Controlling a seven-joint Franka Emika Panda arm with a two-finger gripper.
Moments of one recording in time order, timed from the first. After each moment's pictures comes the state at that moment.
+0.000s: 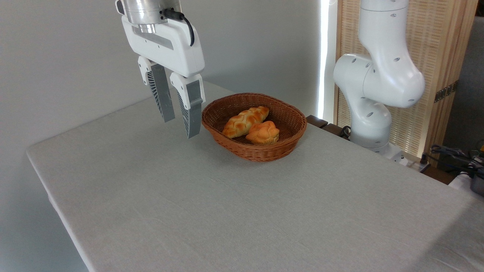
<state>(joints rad) -0.03 0.00 -0.09 -1.58 -0.03 1.61 0.66</state>
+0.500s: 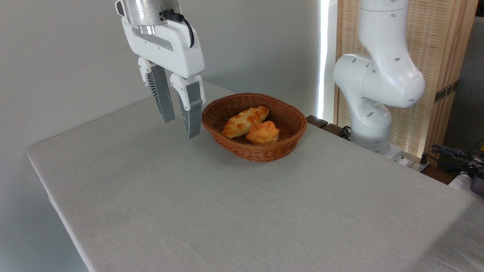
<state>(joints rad) -0.03 0.01 -0.09 -1.58 -0.03 1.61 0.66</state>
